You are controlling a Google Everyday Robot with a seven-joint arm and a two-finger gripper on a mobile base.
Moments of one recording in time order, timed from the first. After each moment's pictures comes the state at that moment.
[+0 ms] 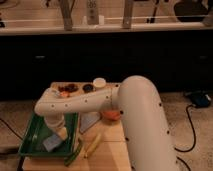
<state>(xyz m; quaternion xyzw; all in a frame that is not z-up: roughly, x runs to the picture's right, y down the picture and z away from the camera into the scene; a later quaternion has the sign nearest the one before) -0.244 0.240 0.779 -0.33 -0.20 -0.37 0.84</state>
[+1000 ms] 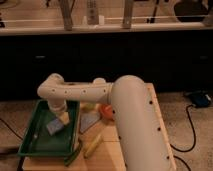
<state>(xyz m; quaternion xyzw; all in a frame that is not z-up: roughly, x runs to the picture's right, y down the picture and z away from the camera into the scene) -0.268 0.166 0.821 -0.33 -0.18 -0.35 0.86</state>
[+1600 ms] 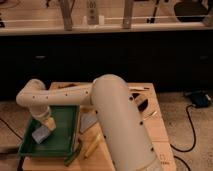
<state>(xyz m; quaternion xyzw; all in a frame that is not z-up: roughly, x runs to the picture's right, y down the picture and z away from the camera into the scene) -0.328 0.202 0.793 -0.32 -0.20 -0.41 0.83</state>
